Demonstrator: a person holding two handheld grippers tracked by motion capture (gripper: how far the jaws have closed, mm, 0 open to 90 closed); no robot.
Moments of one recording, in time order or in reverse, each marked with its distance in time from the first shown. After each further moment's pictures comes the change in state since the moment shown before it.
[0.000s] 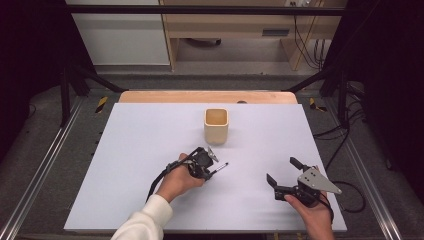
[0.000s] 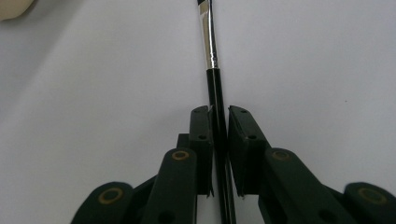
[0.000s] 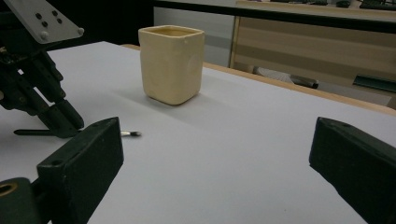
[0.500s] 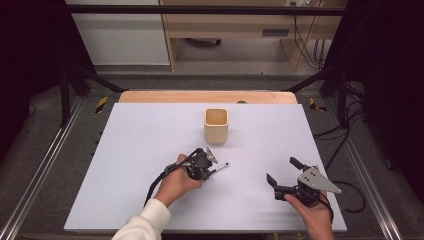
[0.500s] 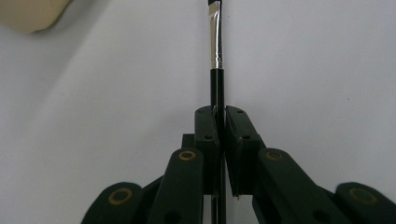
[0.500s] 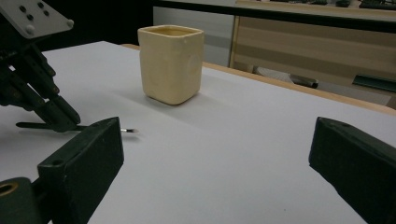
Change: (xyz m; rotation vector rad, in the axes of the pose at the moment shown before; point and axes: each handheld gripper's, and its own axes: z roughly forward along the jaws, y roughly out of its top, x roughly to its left) left arm -0.004 -0.006 -0.010 -0.048 0.065 0.024; right arm 0.000 0.000 0.000 0.002 -0.001 -0.002
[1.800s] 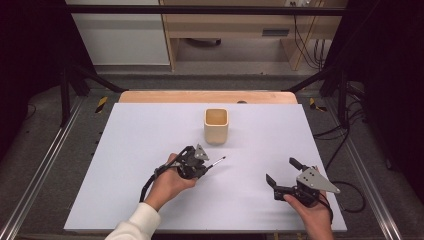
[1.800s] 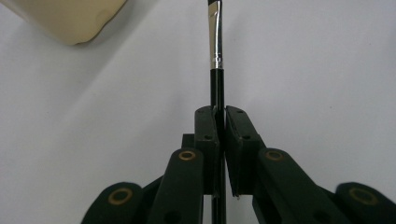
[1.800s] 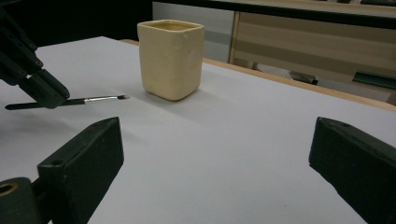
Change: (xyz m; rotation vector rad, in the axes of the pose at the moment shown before) left arm 0.005 -0.014 -0.019 -0.117 -0.004 -0.045; right arm 0.001 -0.001 0.001 0.016 -0.002 -0.002
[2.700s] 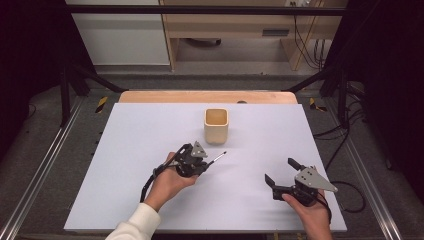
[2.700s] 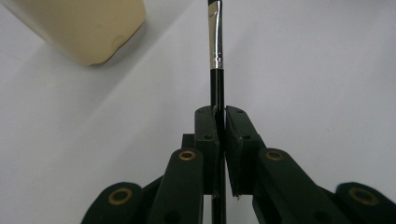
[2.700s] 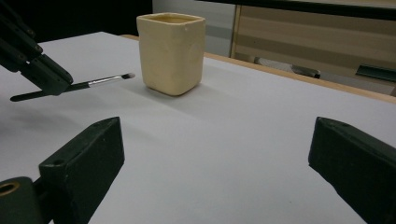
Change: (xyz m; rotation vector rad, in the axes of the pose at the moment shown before) left arm 0.002 0.001 -0.006 -0.082 0.011 -0.017; right arm 0.001 -0.002 0.004 0.020 0.005 0.009
